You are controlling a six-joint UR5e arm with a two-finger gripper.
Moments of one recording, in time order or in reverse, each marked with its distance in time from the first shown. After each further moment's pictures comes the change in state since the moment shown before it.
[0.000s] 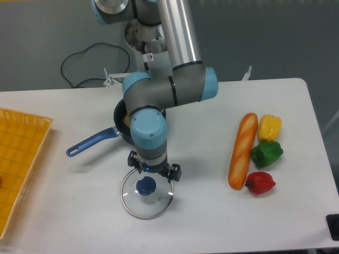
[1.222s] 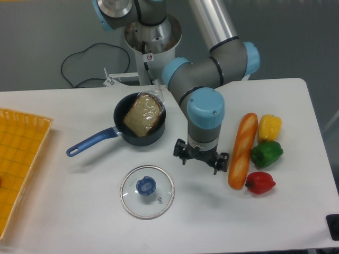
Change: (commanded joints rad) arm 0.169 0.058 0.000 0.006 -0.043 0.196
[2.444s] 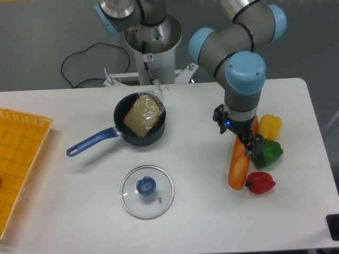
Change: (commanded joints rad) arm 0.141 0.066 0.011 -0.008 0.109 0.654
